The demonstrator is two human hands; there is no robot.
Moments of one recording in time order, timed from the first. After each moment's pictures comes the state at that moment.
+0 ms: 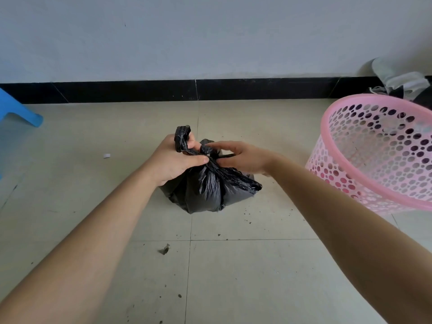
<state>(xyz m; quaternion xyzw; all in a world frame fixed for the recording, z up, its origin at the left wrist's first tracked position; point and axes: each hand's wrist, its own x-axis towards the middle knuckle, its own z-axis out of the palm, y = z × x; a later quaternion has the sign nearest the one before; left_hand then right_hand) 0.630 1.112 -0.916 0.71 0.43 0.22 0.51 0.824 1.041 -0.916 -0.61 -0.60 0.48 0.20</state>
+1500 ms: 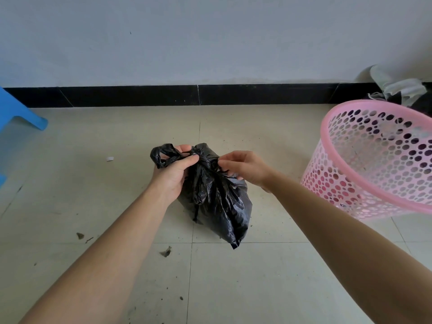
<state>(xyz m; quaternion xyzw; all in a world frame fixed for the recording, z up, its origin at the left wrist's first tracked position) 0.634 1.097 -0.946 0.36 0.48 0.38 0.70 0.822 1.034 -0.954 -0.65 -0.46 0.50 0.35</state>
